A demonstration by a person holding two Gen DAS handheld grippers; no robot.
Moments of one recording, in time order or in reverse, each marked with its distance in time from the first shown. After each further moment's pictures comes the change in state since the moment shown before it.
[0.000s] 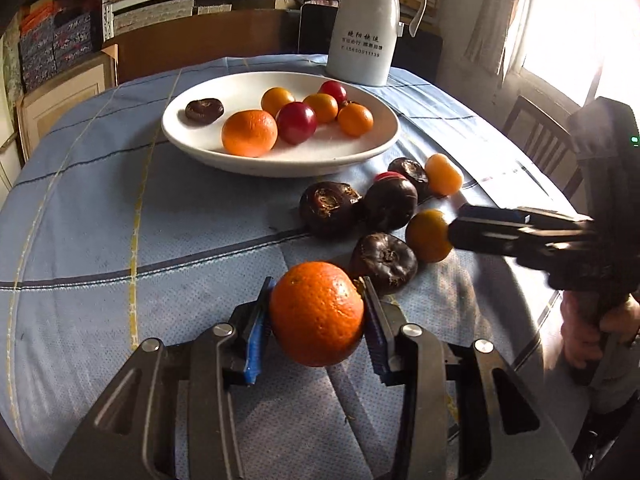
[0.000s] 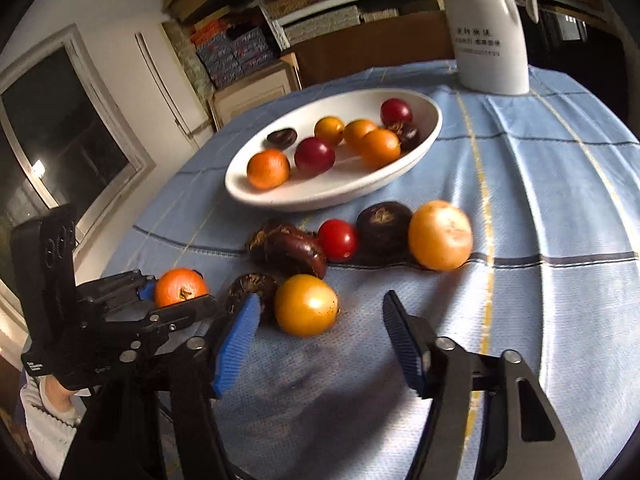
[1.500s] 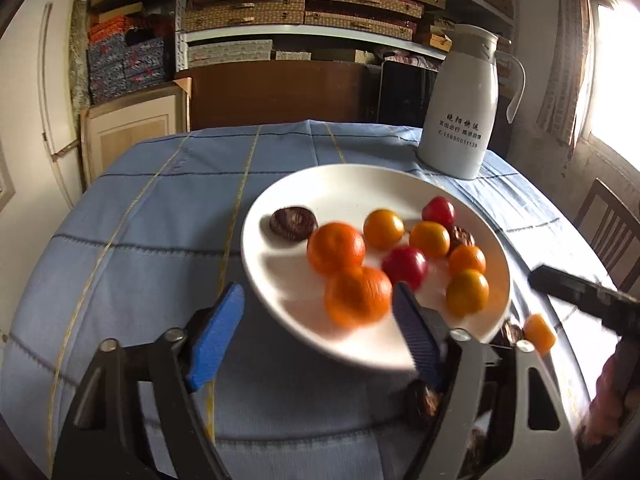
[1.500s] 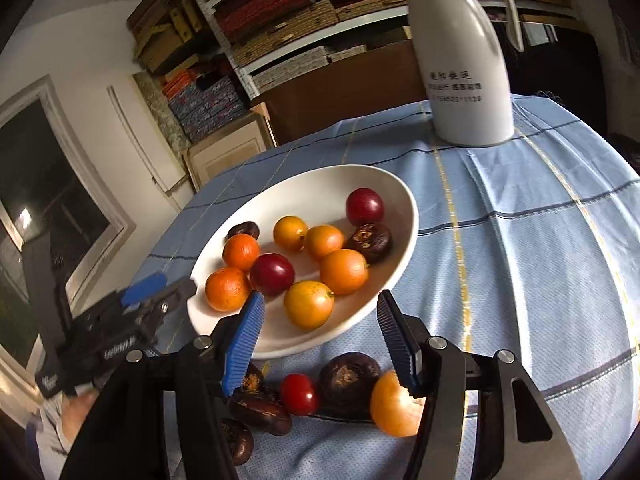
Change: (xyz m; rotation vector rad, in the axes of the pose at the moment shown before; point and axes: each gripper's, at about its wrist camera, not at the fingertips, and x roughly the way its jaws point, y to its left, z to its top) left arm 0.016 0.043 0.084 -0.141 -0.198 0.251; right arm 0.002 -0.030 0.075 0.113 -0.205 -0.053
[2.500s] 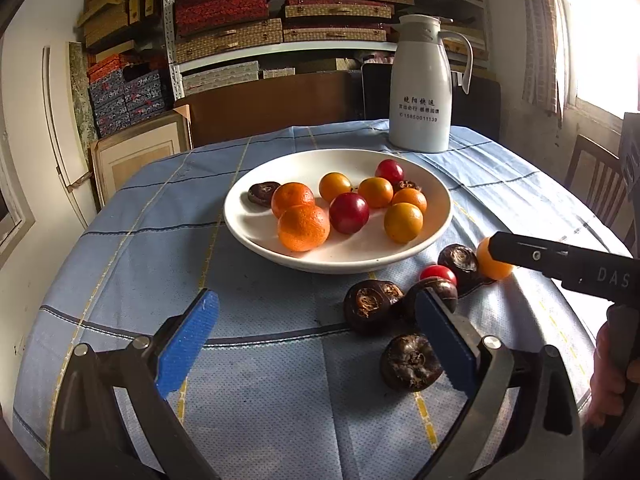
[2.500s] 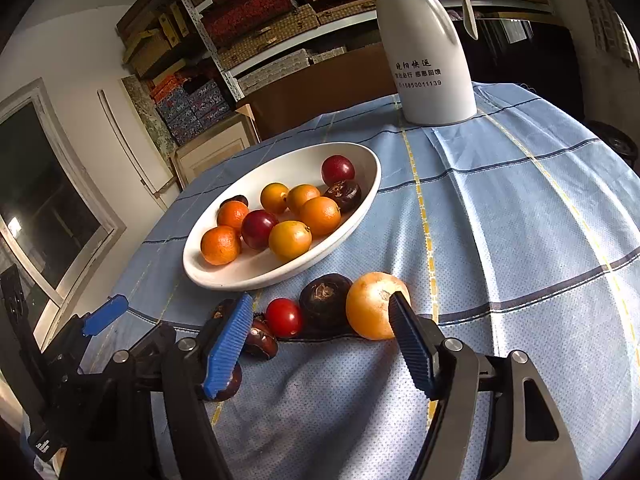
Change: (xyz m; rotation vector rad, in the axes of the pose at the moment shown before) left arm -0.063 -0.054 -0.060 0.122 -0.056 0.055; right arm -0.033 -0.002 -0.049 0.004 -0.014 -0.056
